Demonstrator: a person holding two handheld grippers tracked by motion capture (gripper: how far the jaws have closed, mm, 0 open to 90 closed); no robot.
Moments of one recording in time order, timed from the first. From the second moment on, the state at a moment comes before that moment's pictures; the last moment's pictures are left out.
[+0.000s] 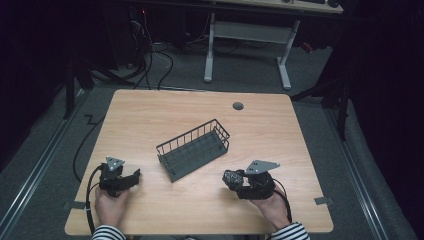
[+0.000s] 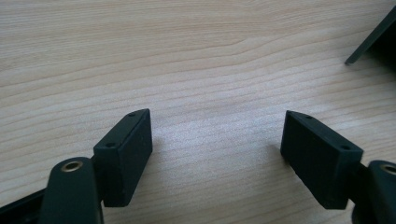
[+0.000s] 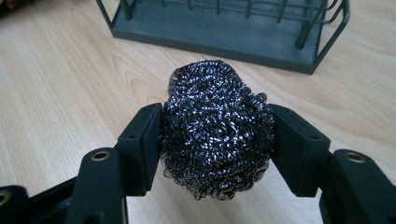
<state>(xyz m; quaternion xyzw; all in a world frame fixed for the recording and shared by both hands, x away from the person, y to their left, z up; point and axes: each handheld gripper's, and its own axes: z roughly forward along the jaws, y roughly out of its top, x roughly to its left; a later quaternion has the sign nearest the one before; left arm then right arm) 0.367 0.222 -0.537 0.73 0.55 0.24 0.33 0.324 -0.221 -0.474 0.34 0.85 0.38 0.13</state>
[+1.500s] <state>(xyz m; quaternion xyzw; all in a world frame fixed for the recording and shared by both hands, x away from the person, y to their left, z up) 0.368 0.222 -0.537 0.73 0.55 0.24 0.33 0.375 -0.198 -0.391 0.32 0.83 0.43 0.16</state>
